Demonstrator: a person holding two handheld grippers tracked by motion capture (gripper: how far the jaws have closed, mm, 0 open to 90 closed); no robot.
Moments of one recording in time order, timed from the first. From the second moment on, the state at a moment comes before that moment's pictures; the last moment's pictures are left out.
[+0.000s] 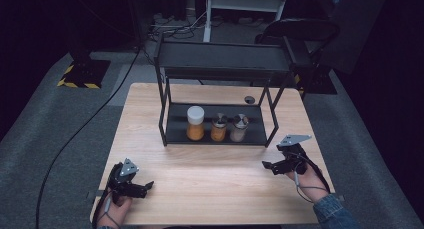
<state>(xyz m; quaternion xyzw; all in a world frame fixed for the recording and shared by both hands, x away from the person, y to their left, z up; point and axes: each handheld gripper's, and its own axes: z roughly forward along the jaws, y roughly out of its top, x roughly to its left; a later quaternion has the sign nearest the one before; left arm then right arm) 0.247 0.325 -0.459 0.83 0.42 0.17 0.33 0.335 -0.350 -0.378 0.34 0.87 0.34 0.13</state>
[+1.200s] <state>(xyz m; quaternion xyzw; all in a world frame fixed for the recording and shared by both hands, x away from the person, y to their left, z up) 0.247 0.325 -0.459 0.83 0.42 0.17 0.33 0.318 -0.364 -0.434 0.31 0.87 0.34 0.15</state>
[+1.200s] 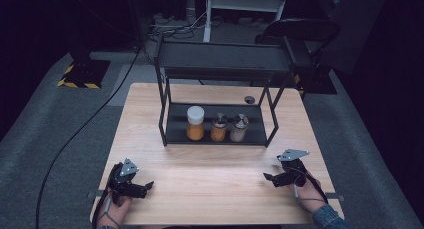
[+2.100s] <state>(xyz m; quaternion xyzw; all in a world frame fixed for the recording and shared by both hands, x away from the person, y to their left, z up) 0.247 0.325 -0.459 0.83 0.42 0.17 0.33 0.324 -0.376 -0.454 0.30 0.88 0.35 0.13</state>
